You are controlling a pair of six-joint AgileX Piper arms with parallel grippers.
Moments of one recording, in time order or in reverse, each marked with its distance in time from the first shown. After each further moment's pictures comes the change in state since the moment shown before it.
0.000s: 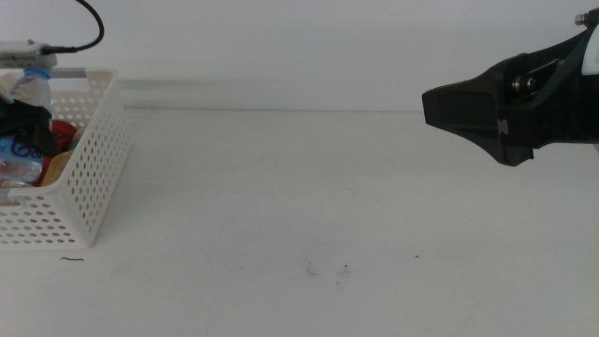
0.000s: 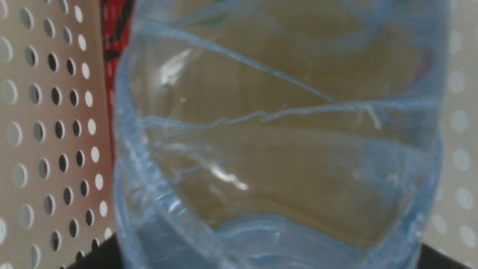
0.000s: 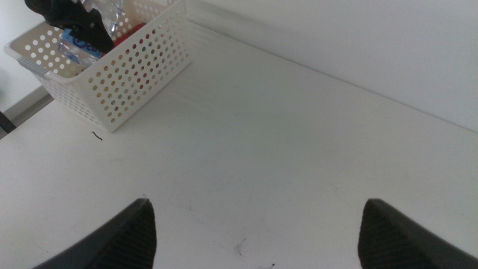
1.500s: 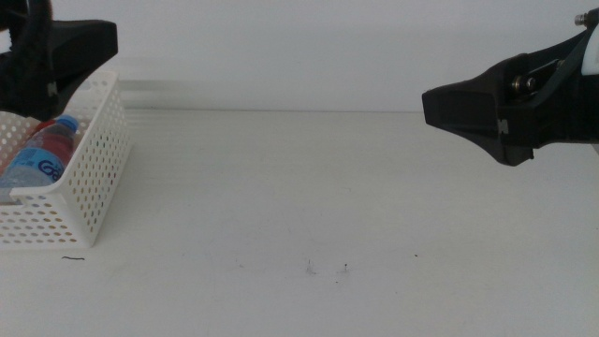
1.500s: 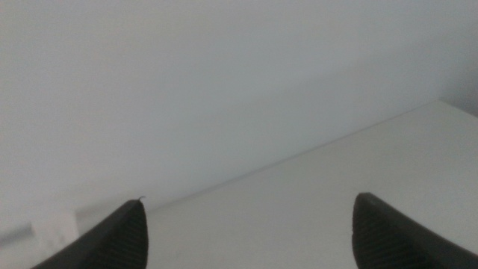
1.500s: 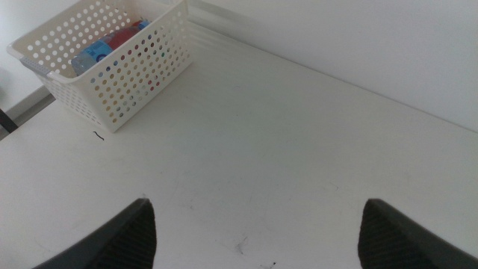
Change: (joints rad) left arm -0.451 -1.181 0.709 -0.400 -0.512 0.228; right arm 0.000 0.000 0.000 0.000 0.000 0.000
